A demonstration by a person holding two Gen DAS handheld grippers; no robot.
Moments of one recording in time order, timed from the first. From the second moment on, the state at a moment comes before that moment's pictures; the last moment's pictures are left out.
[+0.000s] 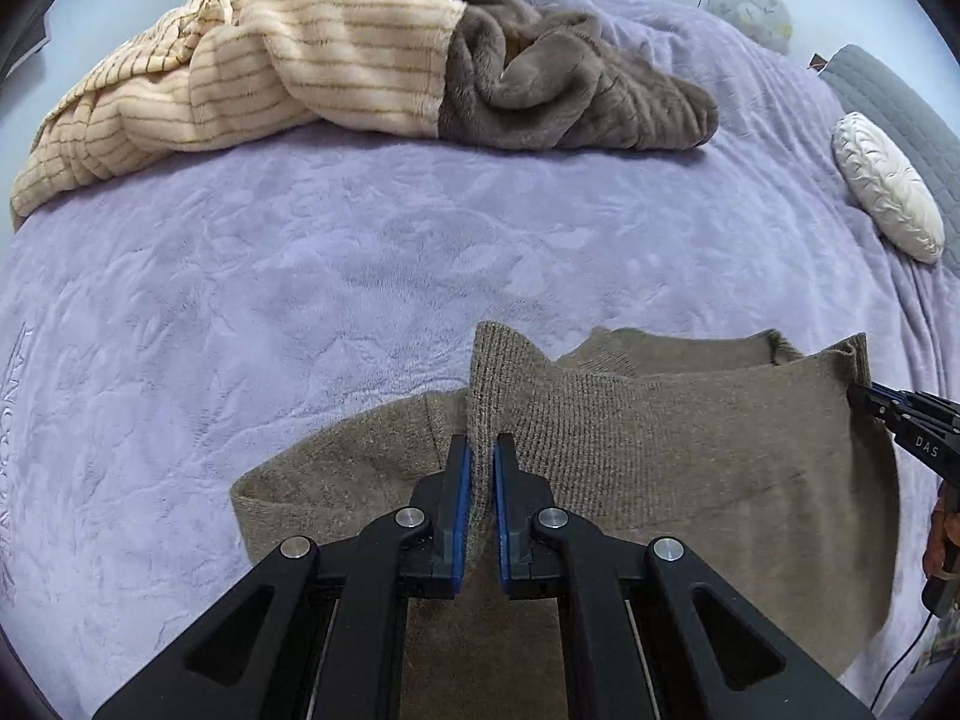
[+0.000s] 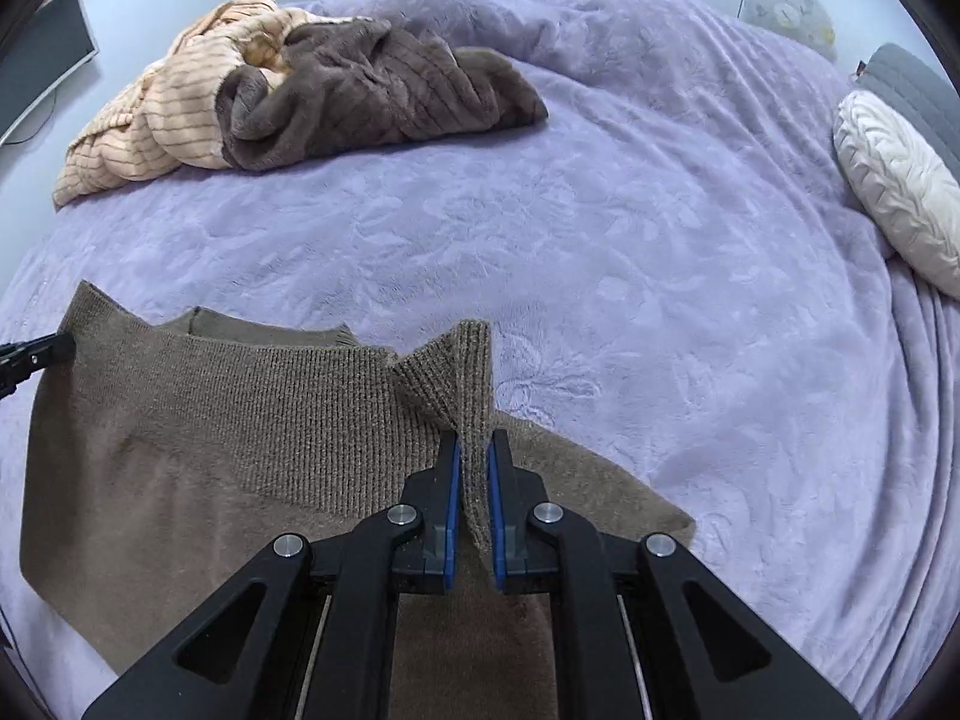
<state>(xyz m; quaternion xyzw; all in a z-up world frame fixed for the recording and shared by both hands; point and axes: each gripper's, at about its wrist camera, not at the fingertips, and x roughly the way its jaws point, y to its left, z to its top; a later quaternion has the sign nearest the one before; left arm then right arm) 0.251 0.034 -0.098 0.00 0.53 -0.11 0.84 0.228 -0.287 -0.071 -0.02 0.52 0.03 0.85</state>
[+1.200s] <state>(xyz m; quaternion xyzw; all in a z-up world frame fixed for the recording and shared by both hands) 0.053 0.135 -0.130 -0.37 0.61 -0.10 0.69 -0.011 -0.390 -0.147 0.48 0.53 0.04 0.70</state>
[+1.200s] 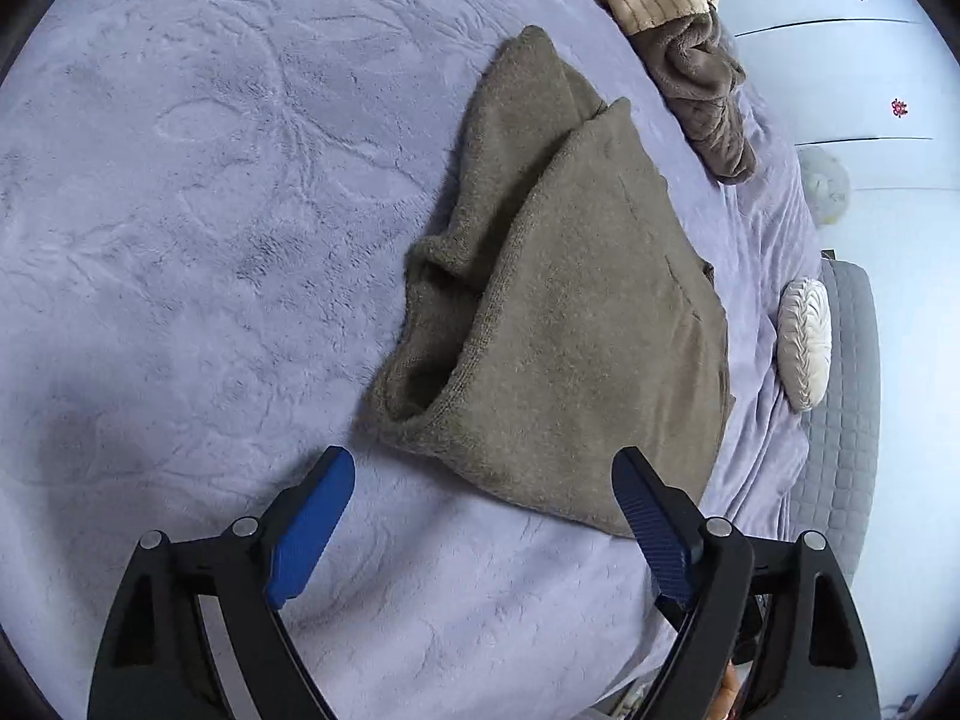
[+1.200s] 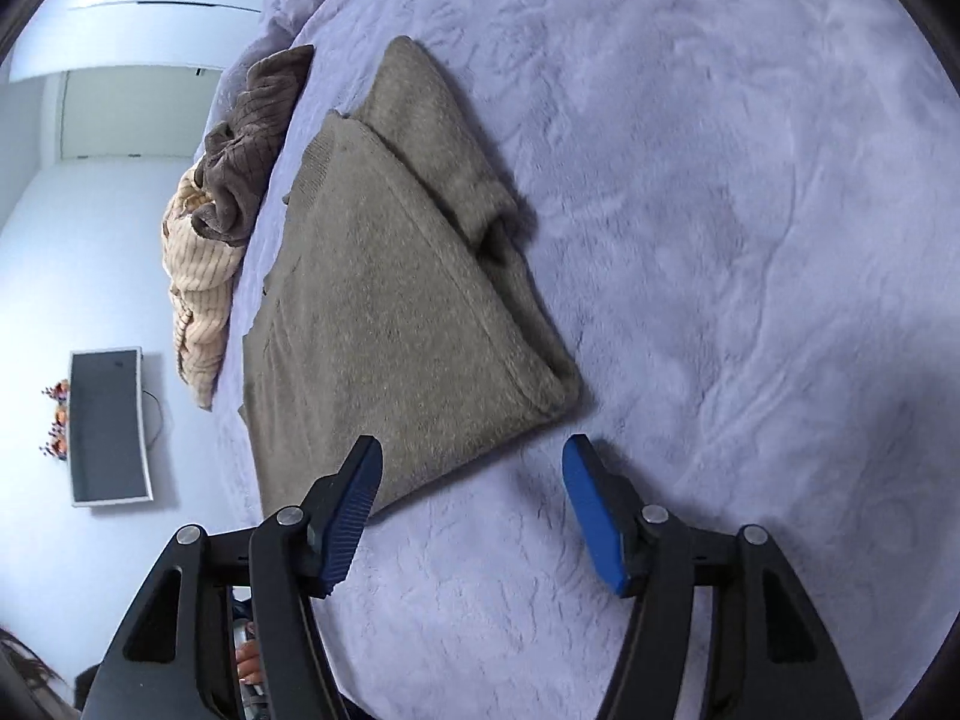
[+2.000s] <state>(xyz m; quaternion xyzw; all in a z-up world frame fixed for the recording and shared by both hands) 0.050 0.138 -0.146 -0.26 0.59 -0.06 0.76 0.023 -0.379 -0.171 0.39 0.56 0.03 0.73</state>
